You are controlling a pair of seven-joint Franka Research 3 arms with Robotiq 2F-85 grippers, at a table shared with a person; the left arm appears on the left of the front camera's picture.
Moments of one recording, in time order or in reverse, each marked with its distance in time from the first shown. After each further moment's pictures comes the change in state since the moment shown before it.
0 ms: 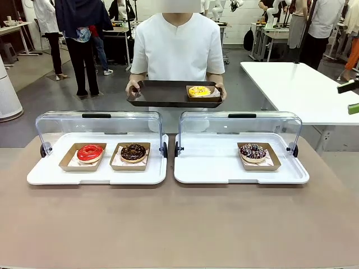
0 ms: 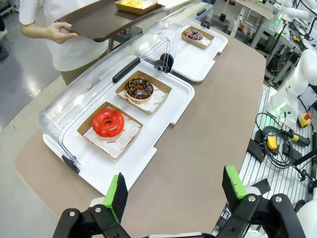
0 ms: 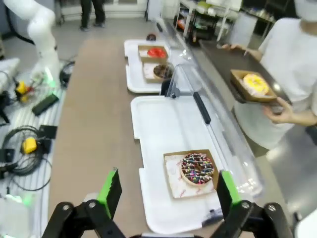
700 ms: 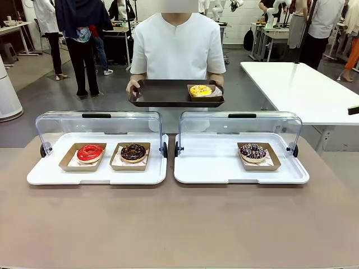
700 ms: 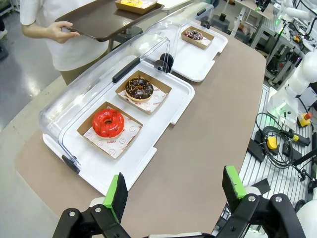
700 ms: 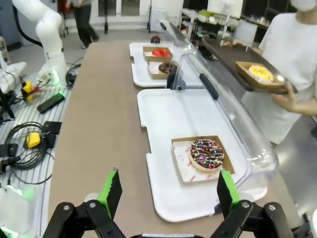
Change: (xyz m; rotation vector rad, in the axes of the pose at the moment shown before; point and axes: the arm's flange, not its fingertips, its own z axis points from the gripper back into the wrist) left arm 0.000 0.000 0.000 0.000 0.000 0.000; right arm -0.069 0.009 0.012 0.017 -0.057 -0.023
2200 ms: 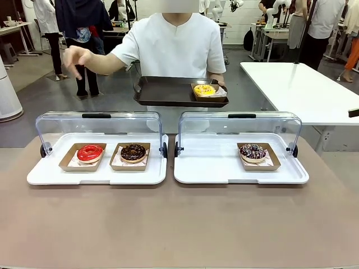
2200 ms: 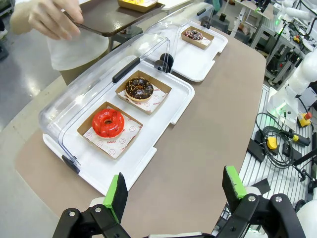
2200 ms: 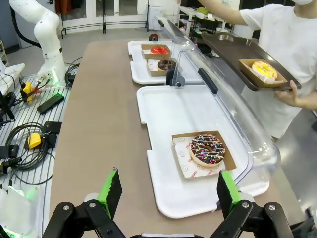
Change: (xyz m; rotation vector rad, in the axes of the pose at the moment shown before) left arm 0.000 0.000 0.000 0.000 0.000 0.000; right arm -0.006 0.000 0.002 -0.004 0.007 -0.025
